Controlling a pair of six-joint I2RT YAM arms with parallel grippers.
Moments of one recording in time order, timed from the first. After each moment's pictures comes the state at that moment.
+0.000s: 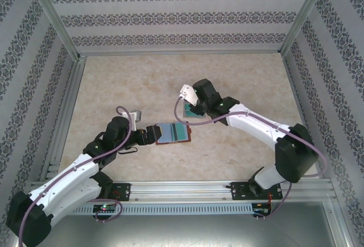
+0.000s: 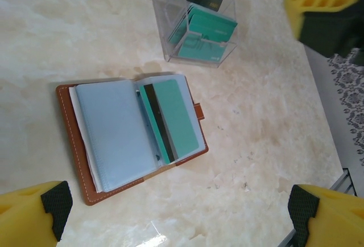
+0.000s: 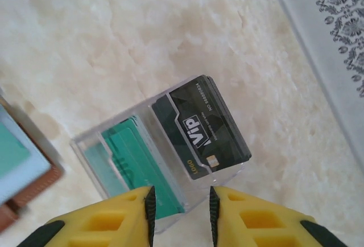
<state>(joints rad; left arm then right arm) -0.53 0.79 0.43 -0.22 0.24 -0.71 0.67 1.49 1.06 -0.34 0.18 -0.48</state>
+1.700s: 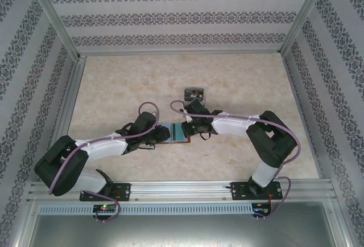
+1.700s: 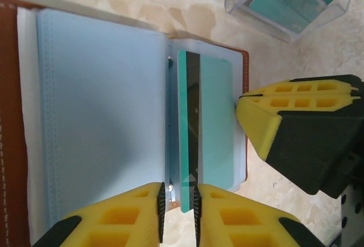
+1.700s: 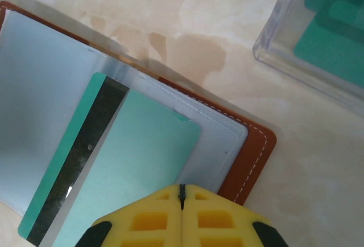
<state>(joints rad) -0.65 1.38 0.52 0.07 0.21 -0.96 0.73 1.71 0.90 -0.22 -0.15 0.36</state>
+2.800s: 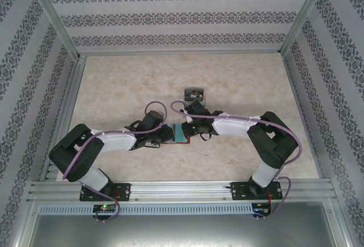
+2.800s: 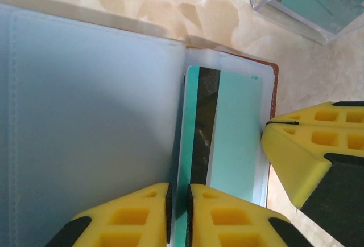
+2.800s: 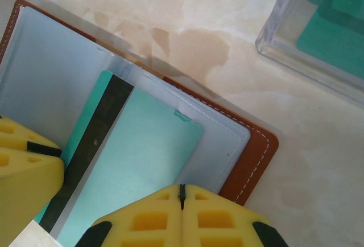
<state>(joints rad) -0.67 1.55 0.59 0.11 0.19 -0.97 0.74 1.70 0.89 -0.22 -0.15 0.36</state>
